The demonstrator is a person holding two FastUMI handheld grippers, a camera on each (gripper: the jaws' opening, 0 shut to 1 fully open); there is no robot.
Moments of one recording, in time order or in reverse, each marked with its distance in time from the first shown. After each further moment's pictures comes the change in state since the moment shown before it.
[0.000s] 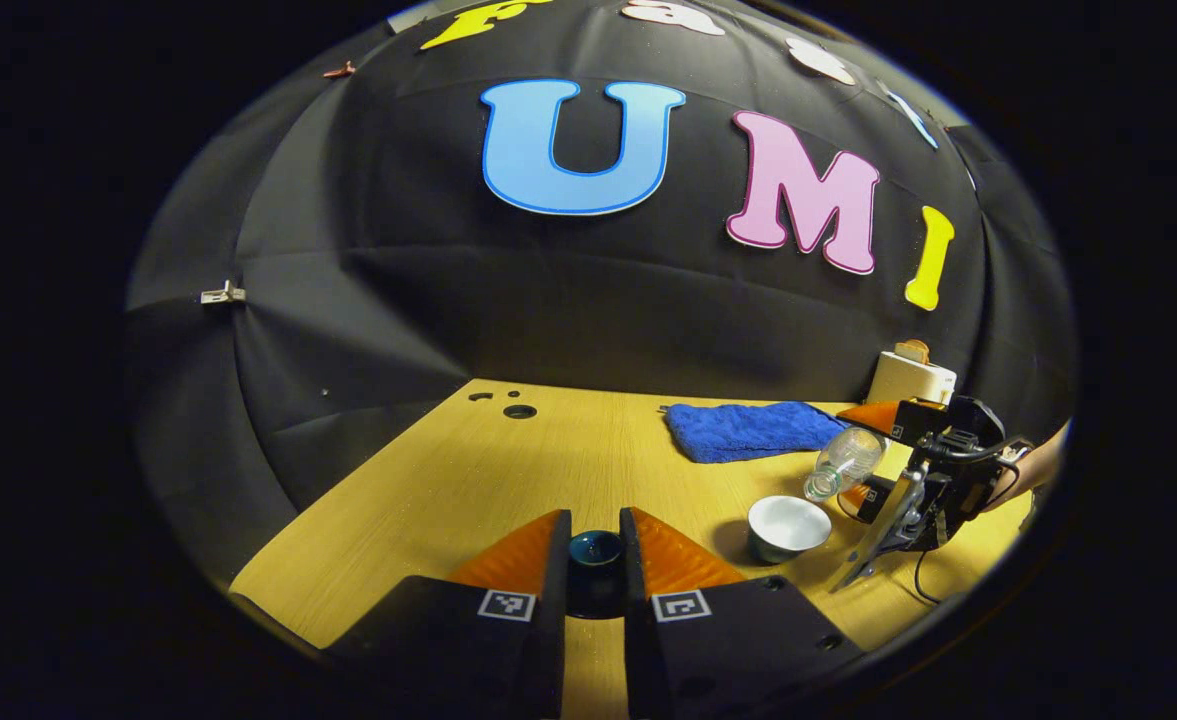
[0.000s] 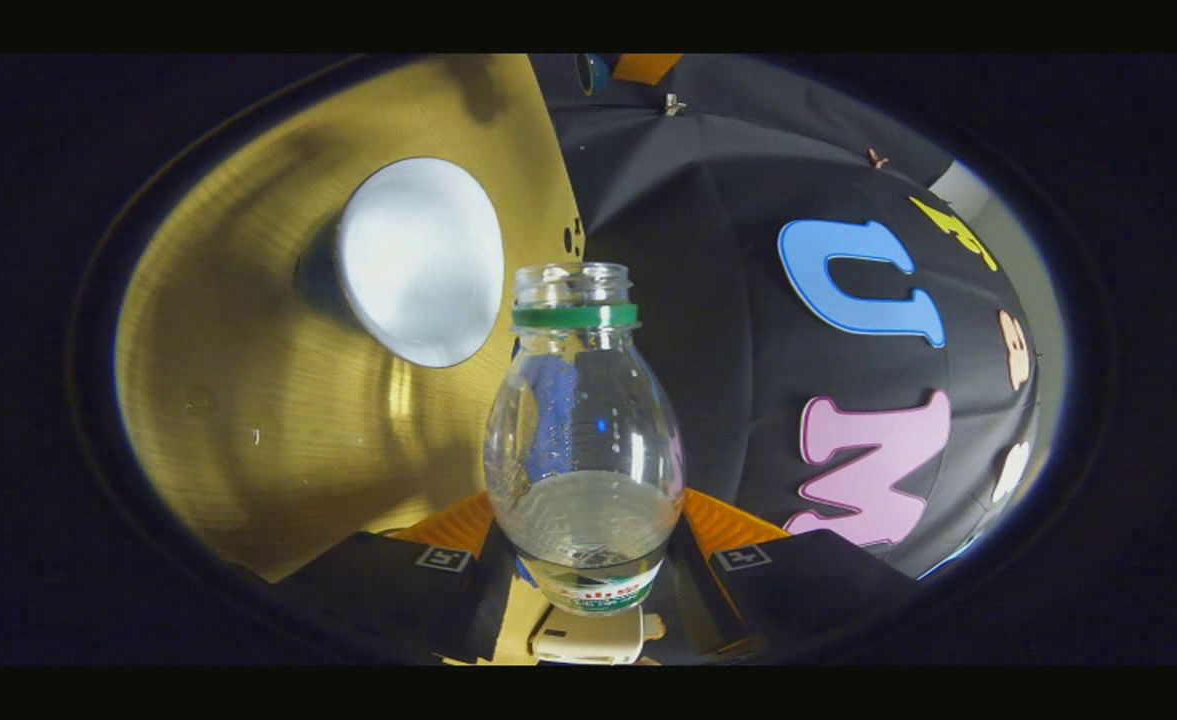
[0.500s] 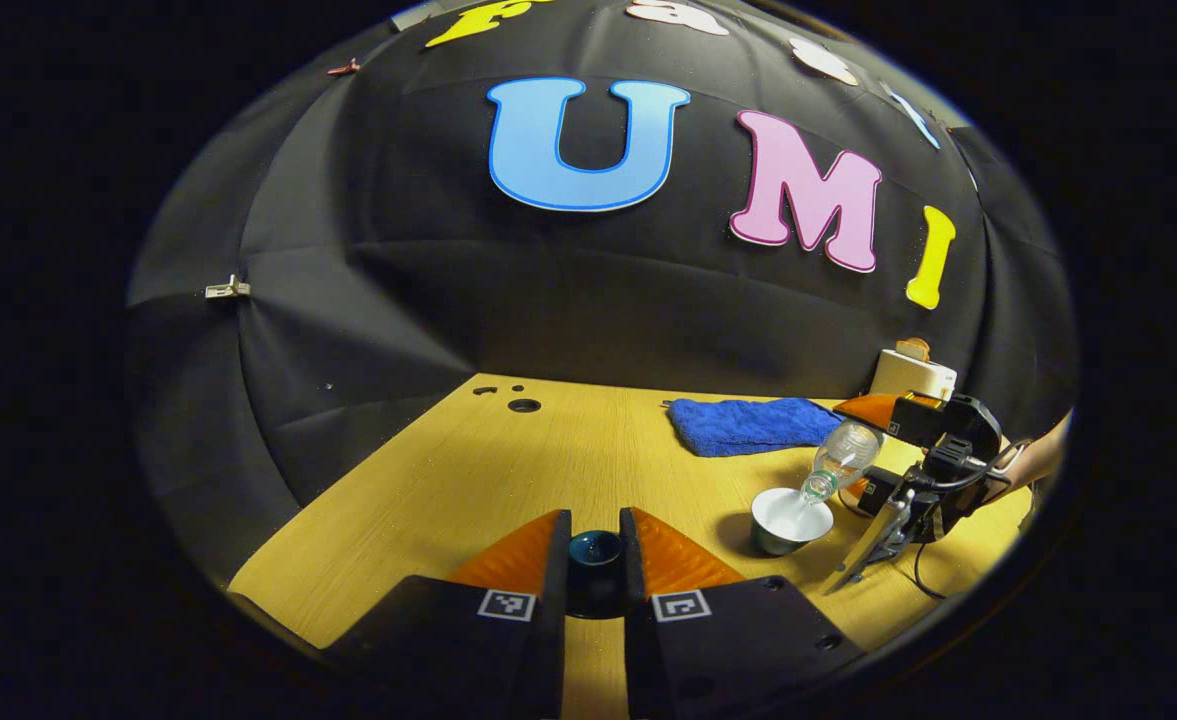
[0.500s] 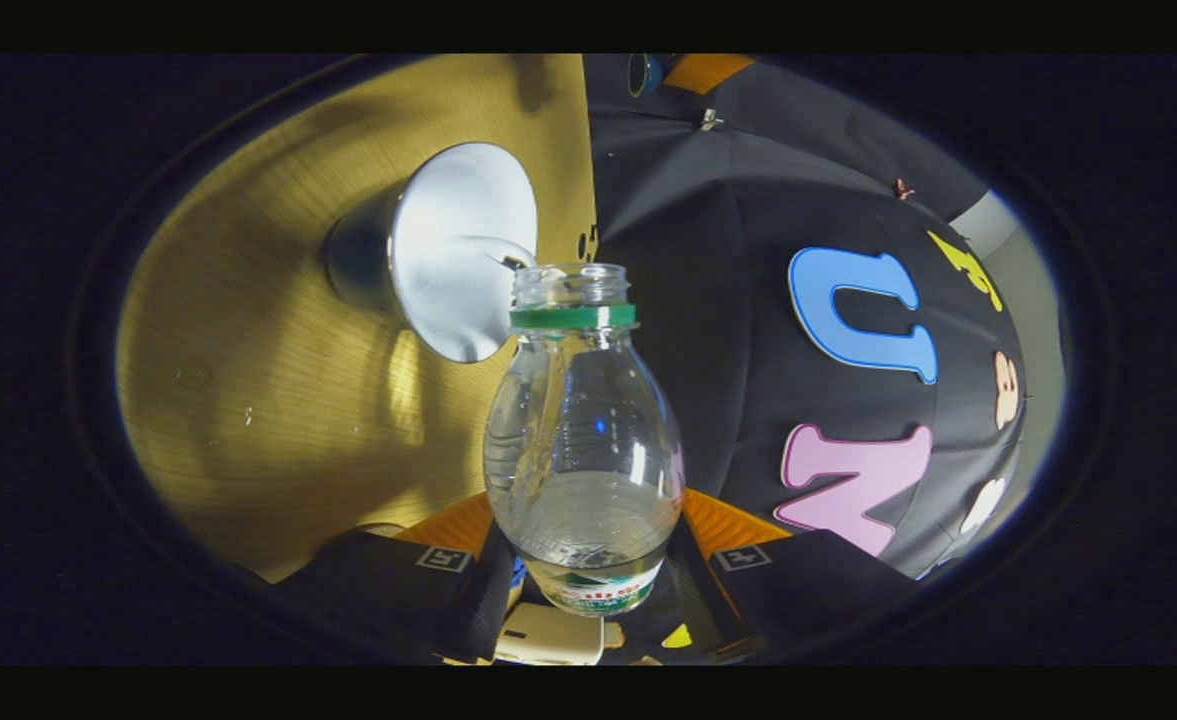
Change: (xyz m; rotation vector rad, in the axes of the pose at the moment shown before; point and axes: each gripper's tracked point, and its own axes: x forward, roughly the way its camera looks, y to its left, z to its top) left arm -0.003 0.001 -0.003 -0.006 0.007 0.003; right arm 0.006 -0.003 0.003 -0.115 -0.032 -0.029
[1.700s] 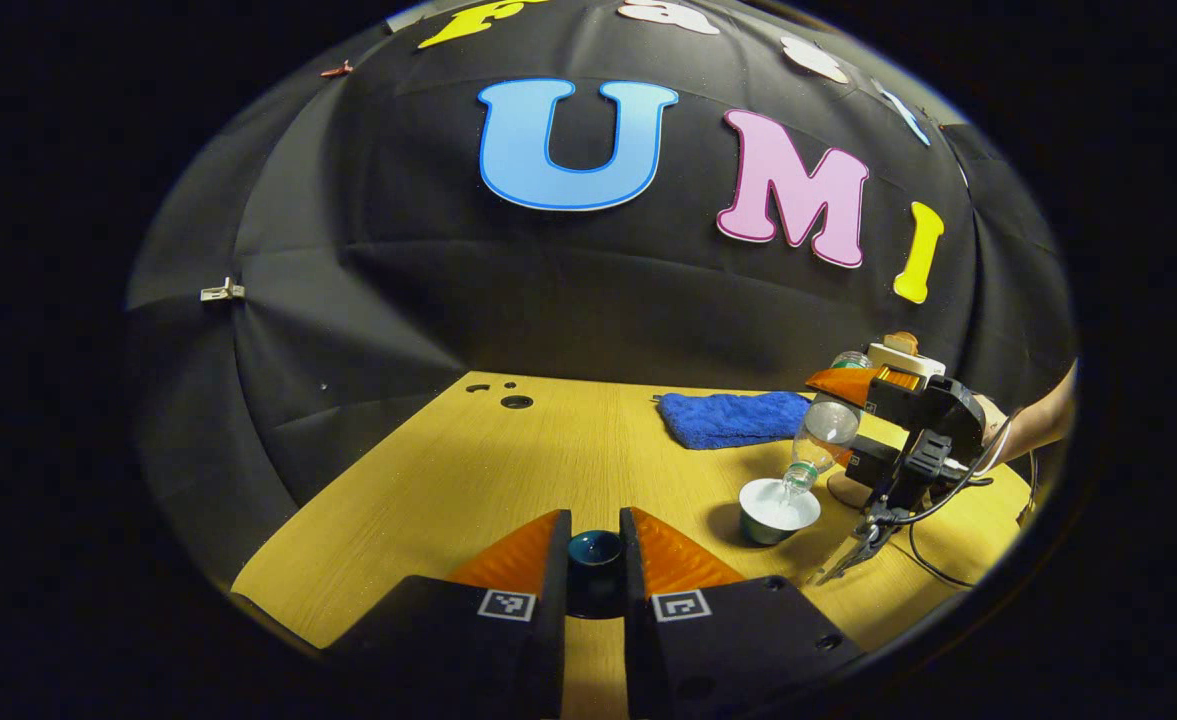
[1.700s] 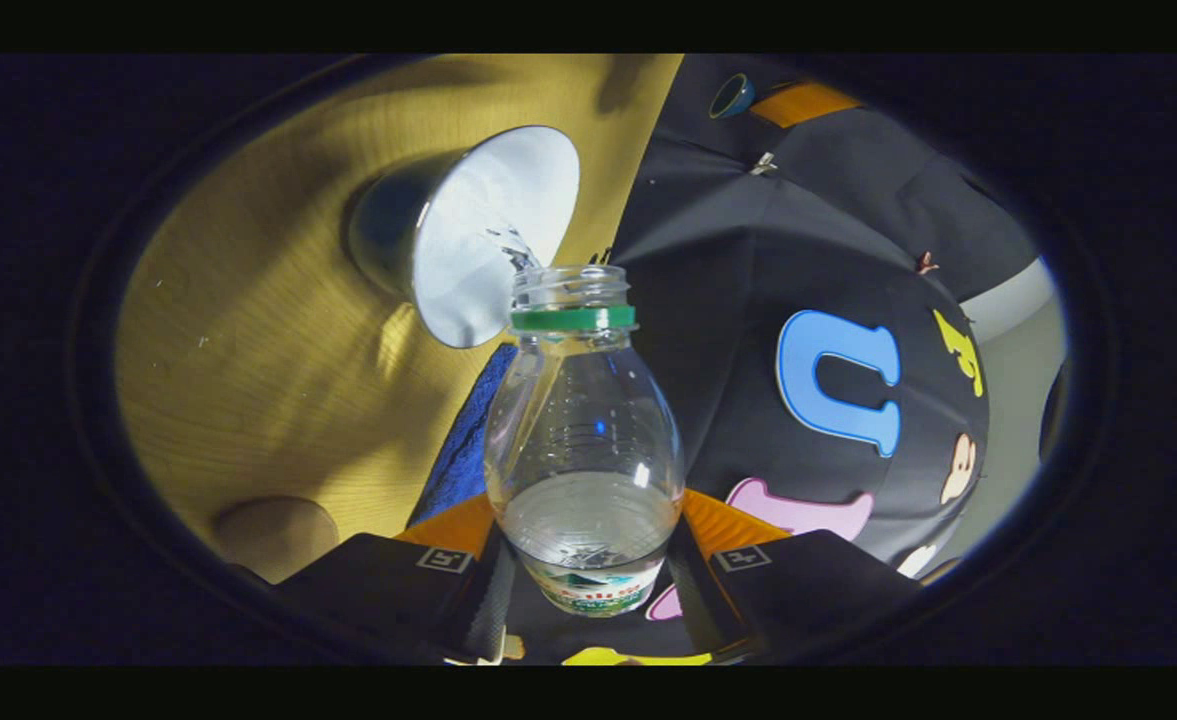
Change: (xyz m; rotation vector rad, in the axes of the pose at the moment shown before) left arm -0.003 -0.003 -0.002 0.013 -0.002 -0.028; right arm 0.007 -0.024 0.013 -0.276 -0.133 -0.091
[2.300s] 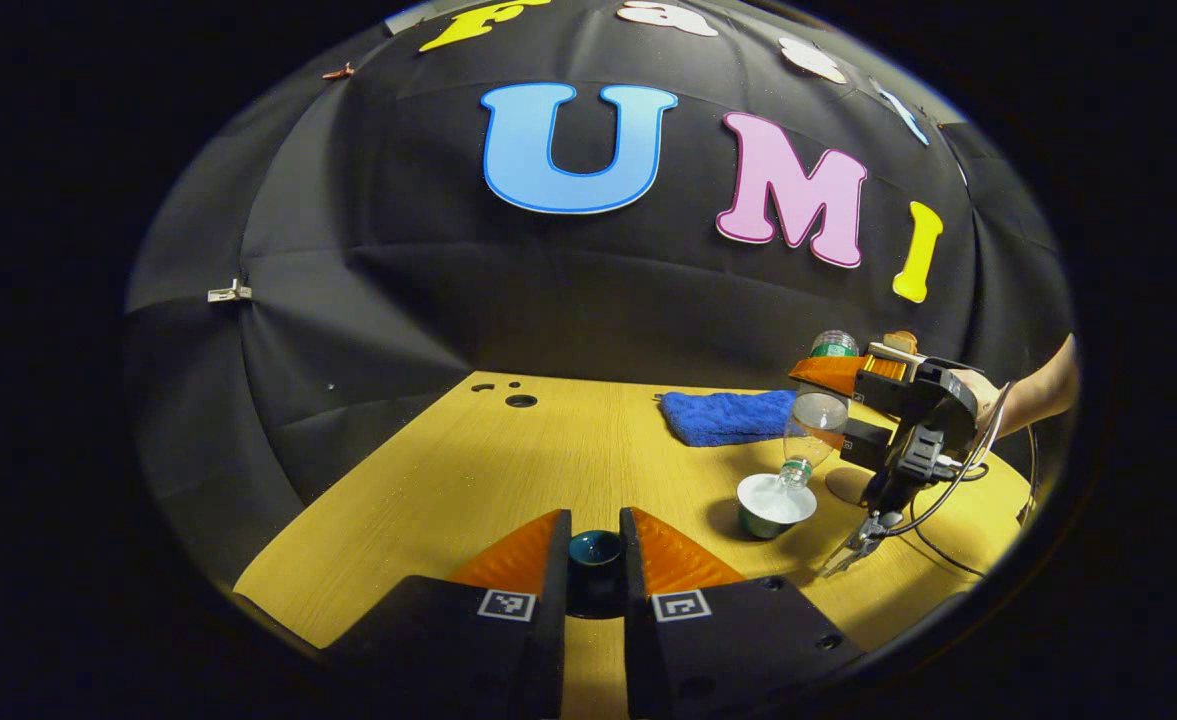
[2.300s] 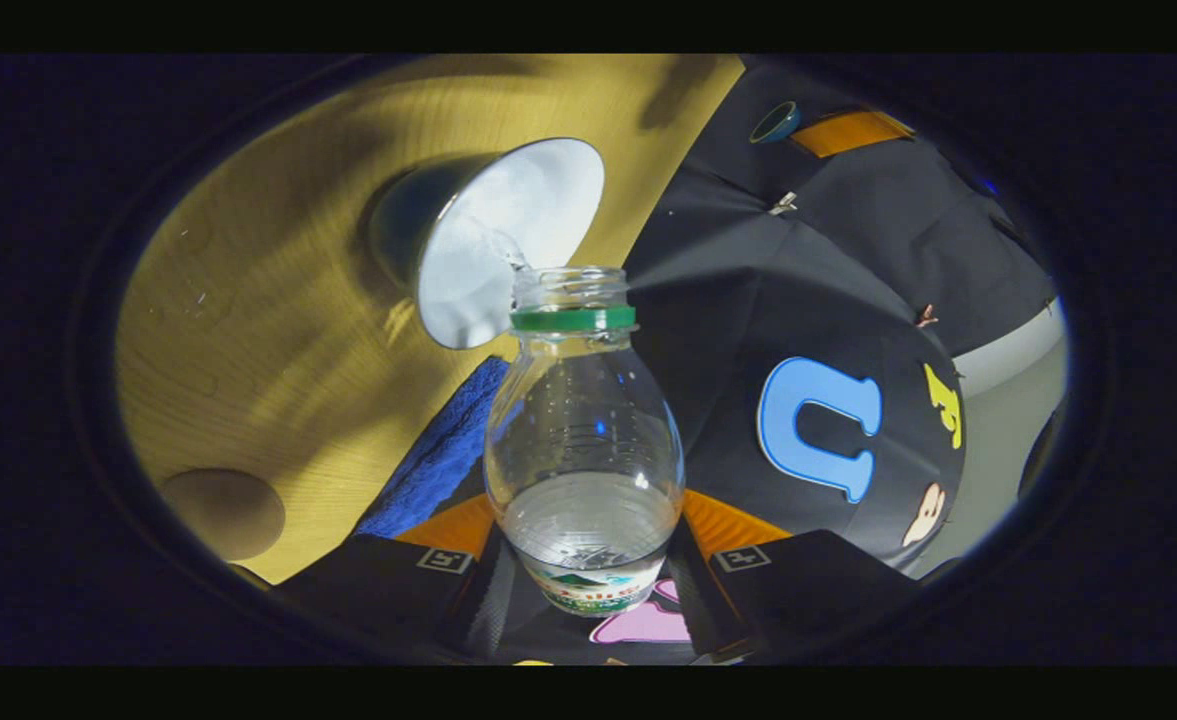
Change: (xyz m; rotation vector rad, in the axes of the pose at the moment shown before) left arm -0.002 0.003 0.000 0.008 -0.012 0.008; right arm 0.005 -0.010 0.006 -0.144 -0.107 -0.036
